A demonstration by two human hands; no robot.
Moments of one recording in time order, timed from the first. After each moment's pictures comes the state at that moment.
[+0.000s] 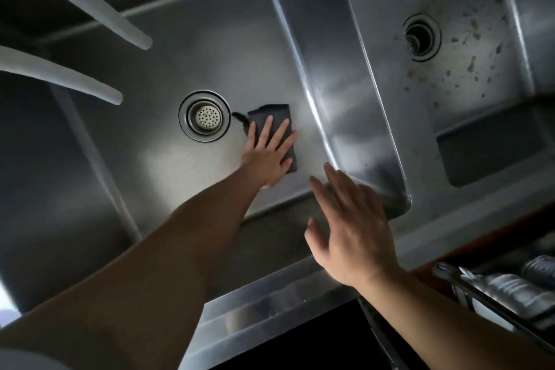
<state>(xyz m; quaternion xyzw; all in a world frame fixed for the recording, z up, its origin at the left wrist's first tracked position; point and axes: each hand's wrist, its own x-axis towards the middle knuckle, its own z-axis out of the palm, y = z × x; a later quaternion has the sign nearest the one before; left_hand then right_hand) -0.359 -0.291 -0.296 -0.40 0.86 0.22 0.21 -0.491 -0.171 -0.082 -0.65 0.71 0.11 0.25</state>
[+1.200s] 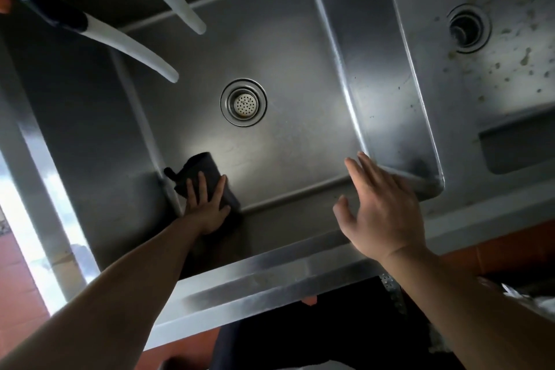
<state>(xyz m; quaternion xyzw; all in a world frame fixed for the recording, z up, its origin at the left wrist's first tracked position) -0.150 -0.185 -0.281 -0.61 0.57 0.43 0.35 -0.485 -0.173 -0.074 -0.61 0.73 0.10 0.28</state>
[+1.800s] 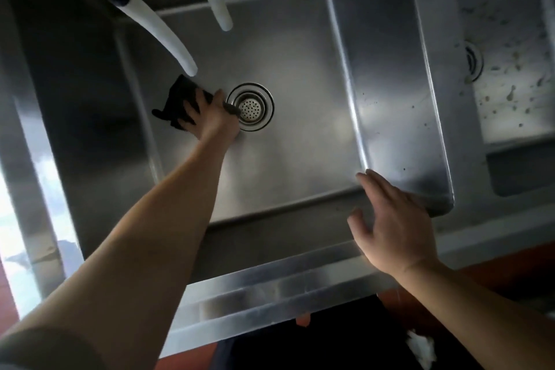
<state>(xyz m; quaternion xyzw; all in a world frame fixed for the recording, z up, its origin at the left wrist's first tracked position) -0.225 -0.357 -0.259 -0.80 0.49 0.33 0.05 -0.483 -0.170 -0.075 -0.61 0.74 0.11 0.27</state>
